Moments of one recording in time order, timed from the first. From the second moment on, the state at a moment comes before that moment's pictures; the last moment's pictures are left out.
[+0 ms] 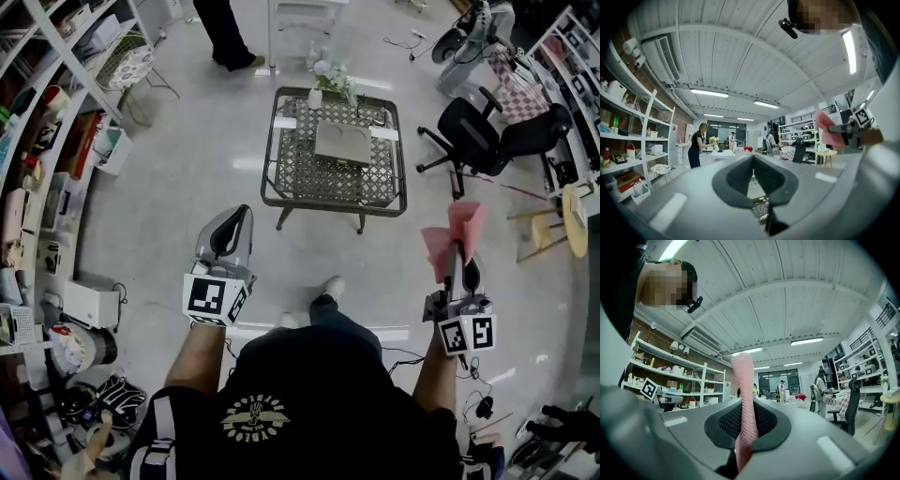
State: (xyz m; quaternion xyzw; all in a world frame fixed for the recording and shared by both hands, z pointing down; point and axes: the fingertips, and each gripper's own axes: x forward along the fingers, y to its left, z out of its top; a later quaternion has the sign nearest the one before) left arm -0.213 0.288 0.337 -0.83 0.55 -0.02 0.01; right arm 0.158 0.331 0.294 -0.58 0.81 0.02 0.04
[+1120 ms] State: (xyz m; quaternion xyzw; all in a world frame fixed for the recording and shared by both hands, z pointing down) left arm -0.087 0.125 0.347 -0.83 0.55 -0.05 0.01; right arm 0.218 0.148 0.333 -0.55 0.83 -0.01 0.04
